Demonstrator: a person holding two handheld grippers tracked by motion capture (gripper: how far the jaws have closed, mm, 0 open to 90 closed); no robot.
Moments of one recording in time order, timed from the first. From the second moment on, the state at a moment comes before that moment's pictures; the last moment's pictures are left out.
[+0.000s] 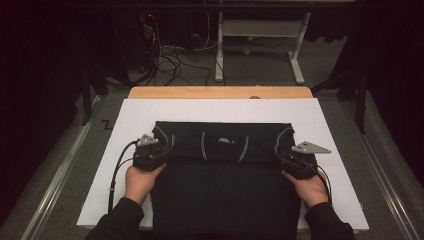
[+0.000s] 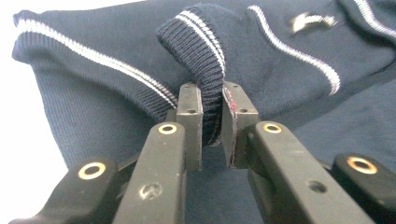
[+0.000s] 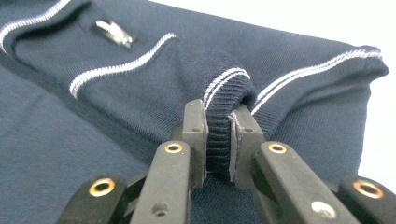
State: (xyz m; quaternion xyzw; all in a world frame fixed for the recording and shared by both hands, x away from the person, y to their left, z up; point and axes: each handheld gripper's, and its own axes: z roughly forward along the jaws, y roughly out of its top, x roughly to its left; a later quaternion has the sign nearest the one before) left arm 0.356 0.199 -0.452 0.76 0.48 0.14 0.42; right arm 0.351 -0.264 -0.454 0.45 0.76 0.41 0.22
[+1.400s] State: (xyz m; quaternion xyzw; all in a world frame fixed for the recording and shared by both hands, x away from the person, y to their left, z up) left arm 0.270 0.213 -0.473 0.79 0.44 0.09 0.42; right arm 0.274 -0.285 -0.469 0.44 0.76 0.42 0.21
